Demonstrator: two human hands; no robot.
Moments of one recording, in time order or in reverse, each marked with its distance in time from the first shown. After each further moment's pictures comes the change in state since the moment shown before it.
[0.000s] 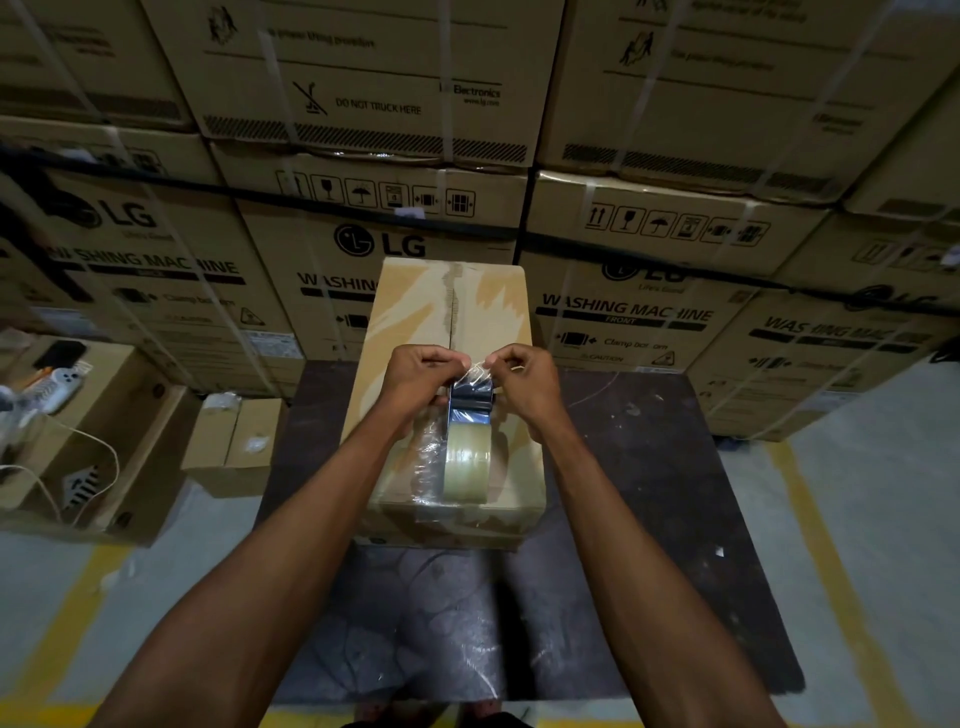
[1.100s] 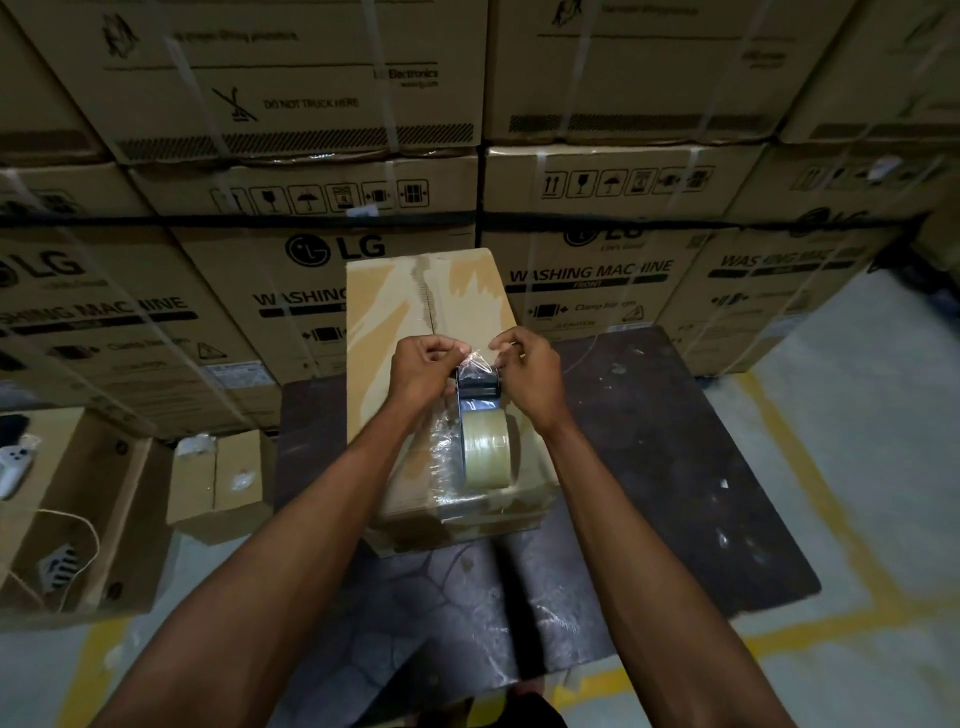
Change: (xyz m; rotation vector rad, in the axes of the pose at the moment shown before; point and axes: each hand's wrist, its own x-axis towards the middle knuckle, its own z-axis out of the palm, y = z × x) left_hand 0.025 -0.006 0.005 0.098 -0.083 0.060; right_hand -0.030 -0.010 0.011 -0.098 0.215 -0.024
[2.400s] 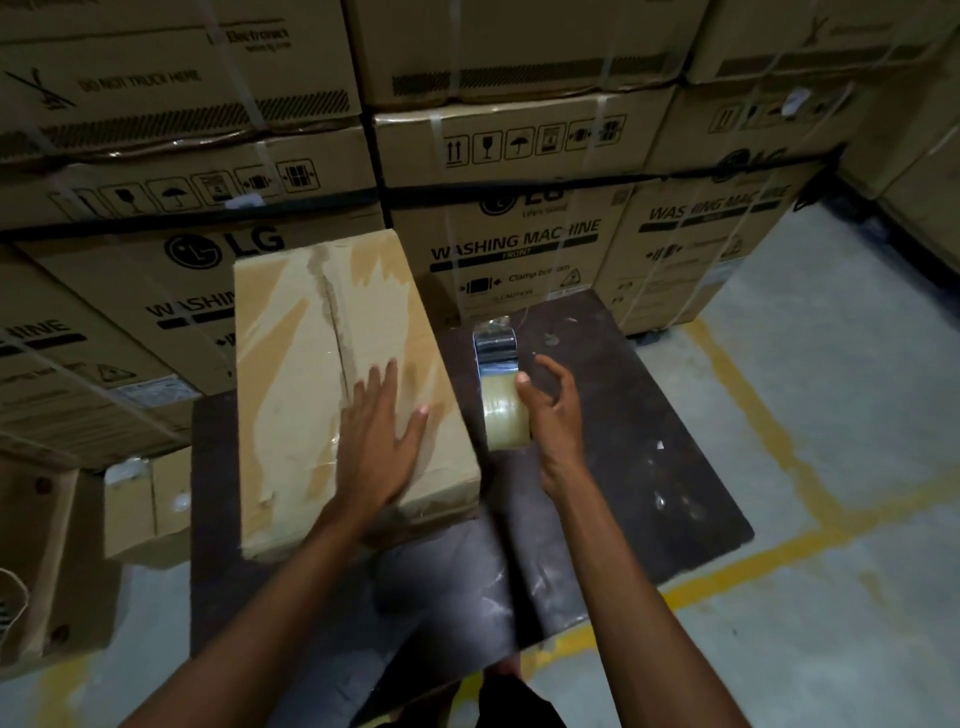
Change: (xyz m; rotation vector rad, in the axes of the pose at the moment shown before) left_hand -0.073 -0.051 0.063 0.780 -0.086 0.229; right_hand -0.048 0.092 -0.101 0.631 0.245 0.349
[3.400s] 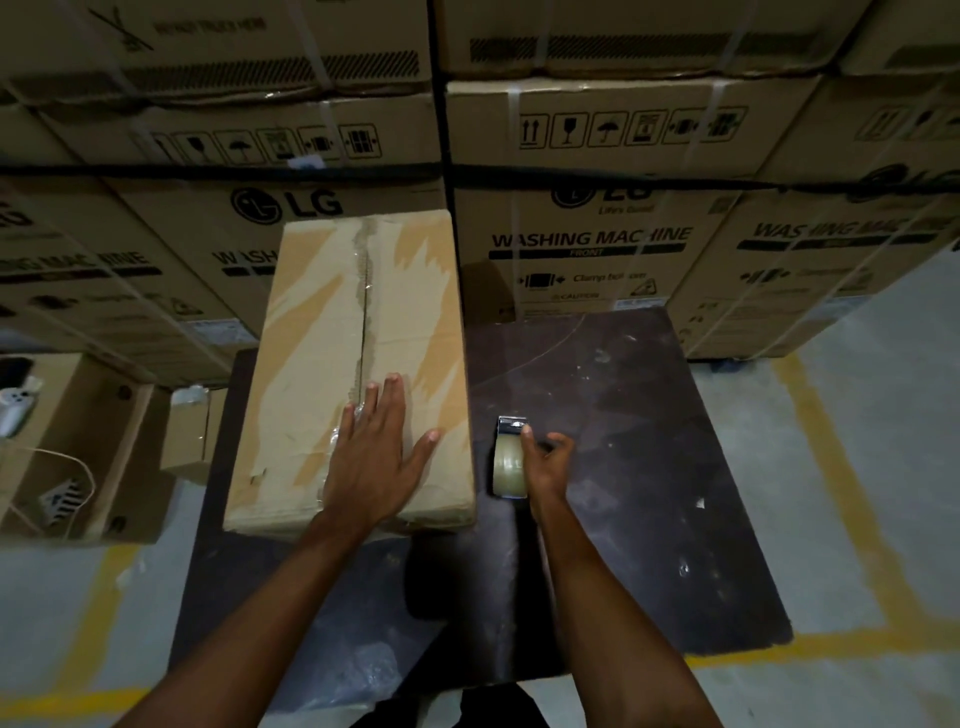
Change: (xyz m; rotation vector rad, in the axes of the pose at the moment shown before) left_hand -0.001 -0.018 0.032 0.372 -0.016 -0.066; right_hand 0.077 0.108 -0.007 -0.280 0.068 0.318
